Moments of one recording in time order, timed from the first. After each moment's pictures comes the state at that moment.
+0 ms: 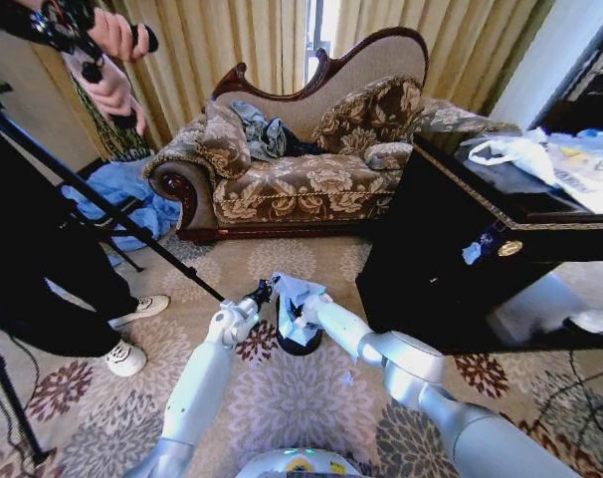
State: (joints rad) left arm 0.86 -1.37 -0.35 -1.49 -2.05 0.24 -0.32; right arm -0.15 1.59 -0.77 0.47 -0.85 0.16 -0.52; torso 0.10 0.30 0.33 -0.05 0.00
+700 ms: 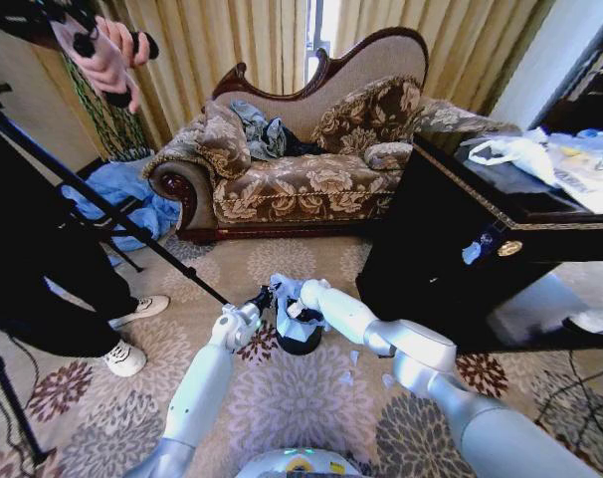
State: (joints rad) left arm 0.88 -1.36 -0.33 -1.45 -1.99 0.24 -0.30; right arm -0.08 1.50 -0.81 0.65 -0.69 0.16 -0.62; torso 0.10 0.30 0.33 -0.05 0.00
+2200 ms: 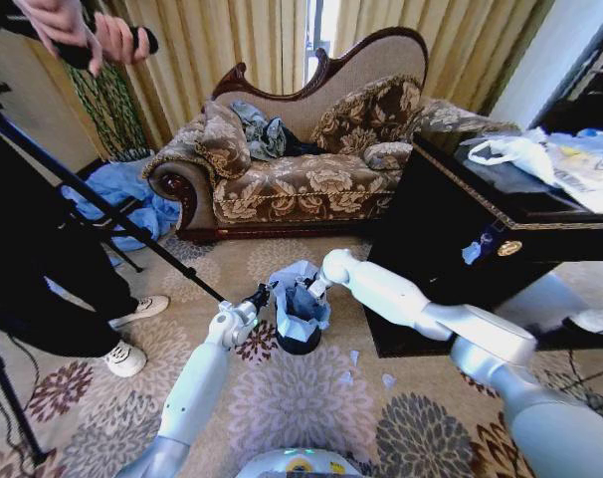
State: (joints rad) left arm 0.87 -1.32 -0.32 -1.46 -1.96 0.23 -0.31; right arm 0.03 1.19 -0.75 1.15 -0.56 0.22 -0.95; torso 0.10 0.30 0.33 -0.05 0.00
